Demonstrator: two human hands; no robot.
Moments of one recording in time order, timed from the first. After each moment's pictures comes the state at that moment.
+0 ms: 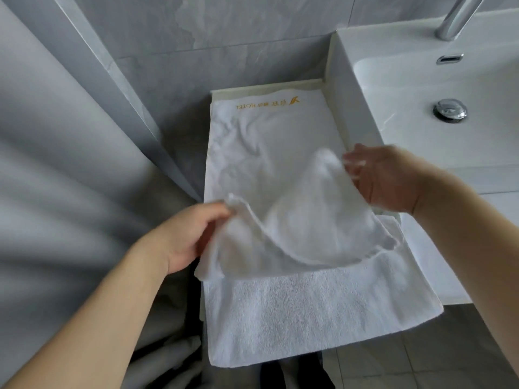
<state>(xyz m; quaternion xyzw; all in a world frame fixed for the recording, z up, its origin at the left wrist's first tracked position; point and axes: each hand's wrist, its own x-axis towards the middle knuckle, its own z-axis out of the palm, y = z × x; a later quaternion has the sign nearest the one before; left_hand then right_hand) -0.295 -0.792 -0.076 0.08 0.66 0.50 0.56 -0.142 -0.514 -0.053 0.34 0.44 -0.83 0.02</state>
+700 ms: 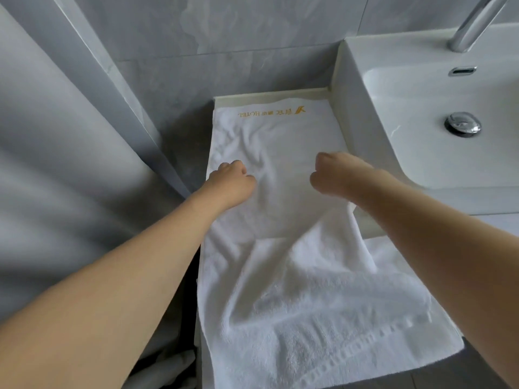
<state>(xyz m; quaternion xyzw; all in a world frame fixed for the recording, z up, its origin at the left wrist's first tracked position) -0.366 -0.684 -0.116 0.27 0.92 0.14 0.26 -0.234 -0.522 -0.079 0.33 0.92 -0.13 0.17</state>
